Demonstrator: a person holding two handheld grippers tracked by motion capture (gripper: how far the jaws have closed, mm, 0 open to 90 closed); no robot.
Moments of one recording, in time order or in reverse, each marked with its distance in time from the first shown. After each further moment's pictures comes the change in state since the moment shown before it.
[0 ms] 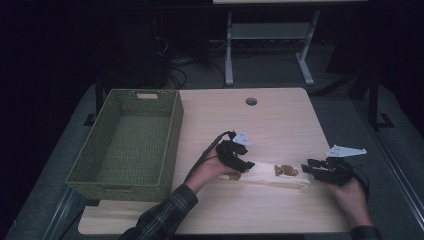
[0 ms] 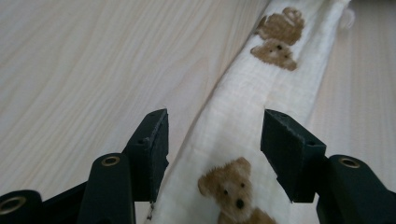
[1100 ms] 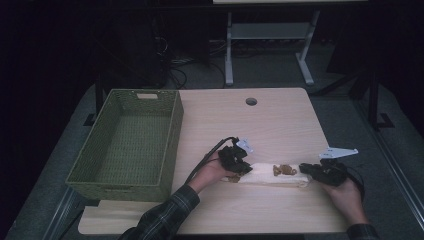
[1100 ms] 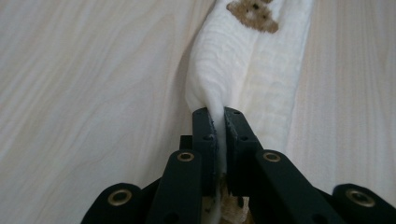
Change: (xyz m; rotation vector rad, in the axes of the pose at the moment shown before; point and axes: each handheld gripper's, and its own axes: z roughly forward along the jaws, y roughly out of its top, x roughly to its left) left arm -0.003 -0.010 0.008 0.084 -0.109 0.001; right arm 0.004 -0.001 0.012 0.044 0.029 -0.037
